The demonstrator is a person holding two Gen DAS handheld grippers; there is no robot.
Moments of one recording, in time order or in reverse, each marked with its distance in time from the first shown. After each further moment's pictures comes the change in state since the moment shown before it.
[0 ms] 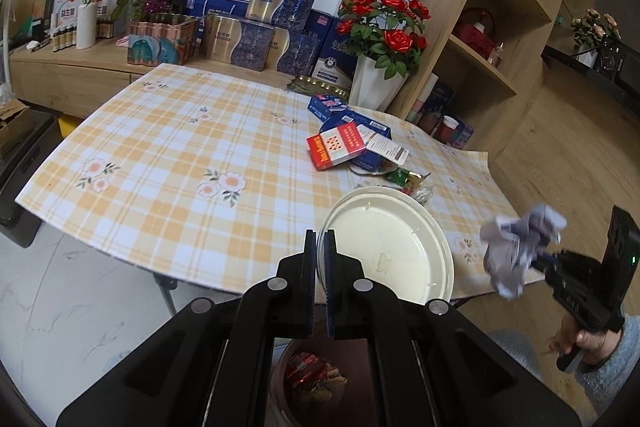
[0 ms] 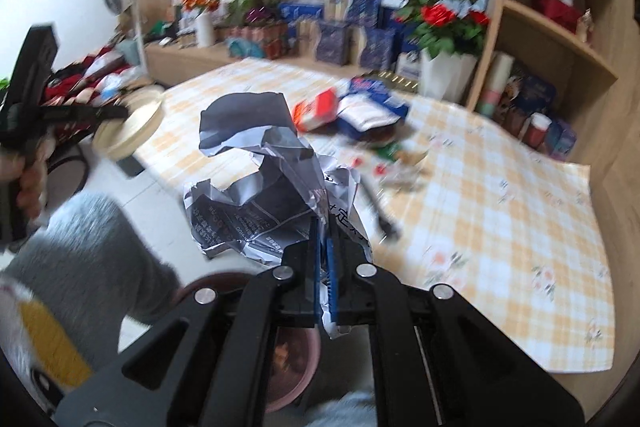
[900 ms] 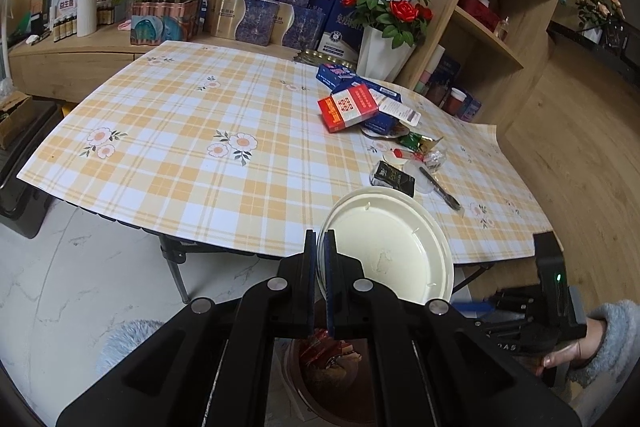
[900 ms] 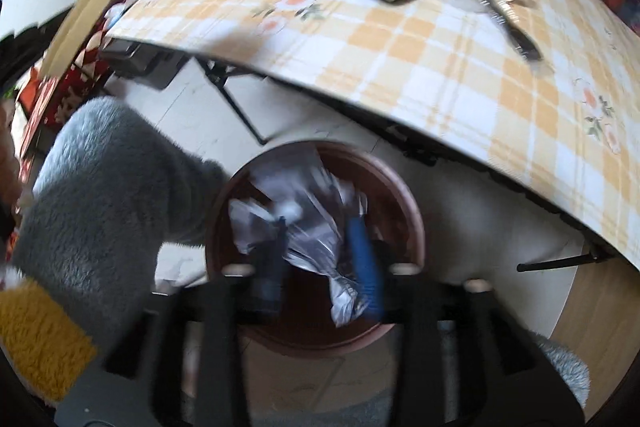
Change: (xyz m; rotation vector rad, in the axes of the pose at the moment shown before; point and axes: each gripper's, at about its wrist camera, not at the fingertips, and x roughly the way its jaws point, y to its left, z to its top) left arm 0.013 0.009 -0.032 0.025 0.070 0.020; right arm 0.112 0.042 -0.067 0.164 0.458 0.177
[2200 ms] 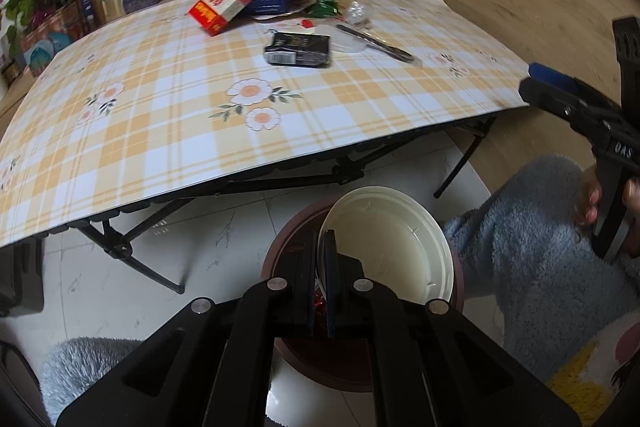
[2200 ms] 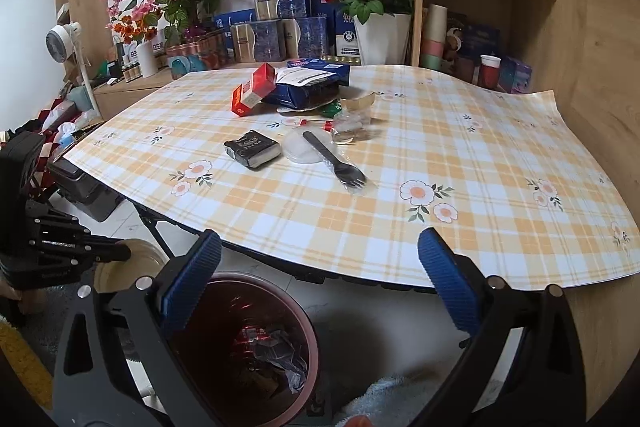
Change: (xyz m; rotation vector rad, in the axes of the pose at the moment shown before) left arm 0.094 -0.080 -0.071 0.399 0.274 -0.058; right arm -0.090 -0.053 -0.031 0.101 -0.556 -0.252
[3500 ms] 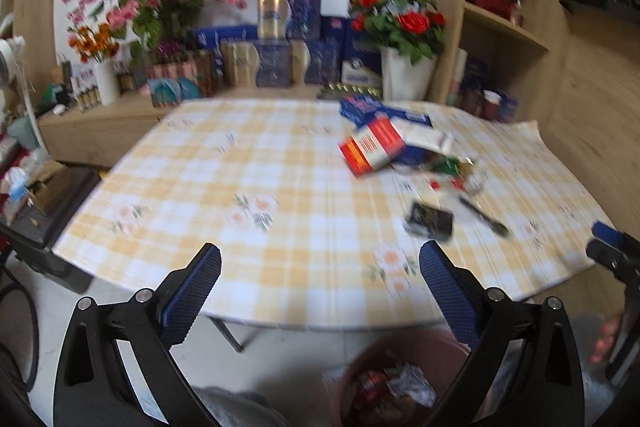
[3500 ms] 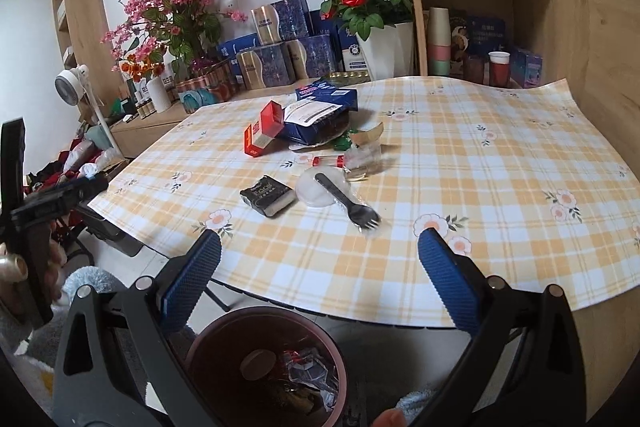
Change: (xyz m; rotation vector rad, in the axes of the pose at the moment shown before) left arm -0.098 0.069 0.066 -0.268 -0.356 0.350; right arm -0.001 -0.021 0.044 0.116 -0.027 0.115
